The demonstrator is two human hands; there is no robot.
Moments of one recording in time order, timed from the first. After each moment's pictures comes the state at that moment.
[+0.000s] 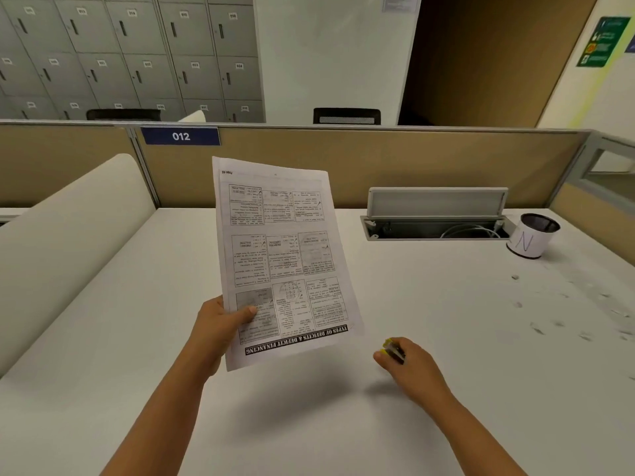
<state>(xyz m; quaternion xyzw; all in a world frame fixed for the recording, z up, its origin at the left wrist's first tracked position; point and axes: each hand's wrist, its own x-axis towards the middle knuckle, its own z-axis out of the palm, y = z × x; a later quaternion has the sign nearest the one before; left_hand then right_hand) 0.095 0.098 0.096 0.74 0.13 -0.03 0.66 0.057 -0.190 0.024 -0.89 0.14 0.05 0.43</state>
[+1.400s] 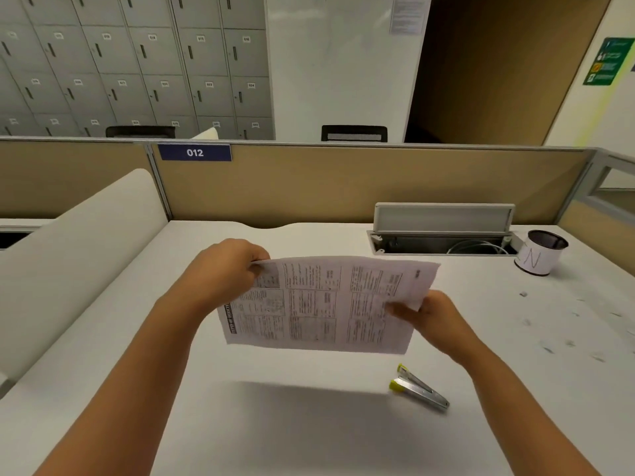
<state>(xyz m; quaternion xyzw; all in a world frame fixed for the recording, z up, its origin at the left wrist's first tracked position) 0.109 0.094 0.208 0.98 -0.10 0.04 0.14 0.089 -0.199 0.126 -0.86 -0.04 -0.02 0.50</state>
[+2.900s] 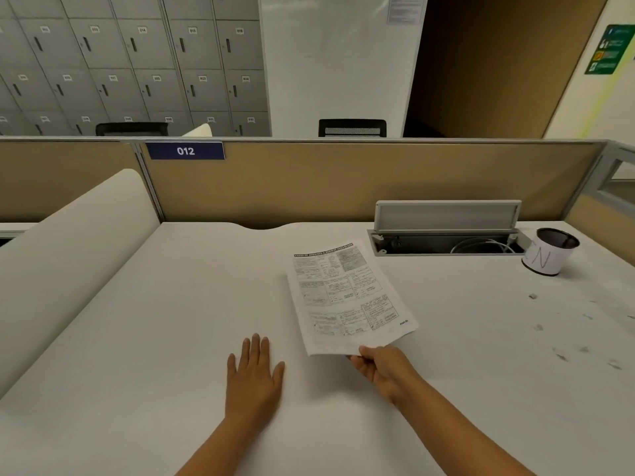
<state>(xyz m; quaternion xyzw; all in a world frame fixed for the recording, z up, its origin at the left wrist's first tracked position) 0.123 0.073 -0.028 0.98 0.06 -0.05 0.20 0.124 -0.141 0.035 -0.48 0.29 0.14 0.82</state>
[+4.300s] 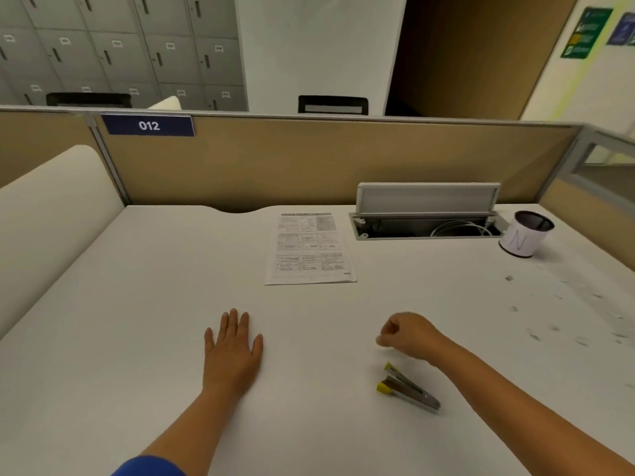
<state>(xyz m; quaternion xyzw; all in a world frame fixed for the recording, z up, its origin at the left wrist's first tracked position) 0.163 0.082 -0.047 0.99 0.02 0.01 0.16 0.146 -0.219 0.051 -0.94 0.10 0.19 0.26</state>
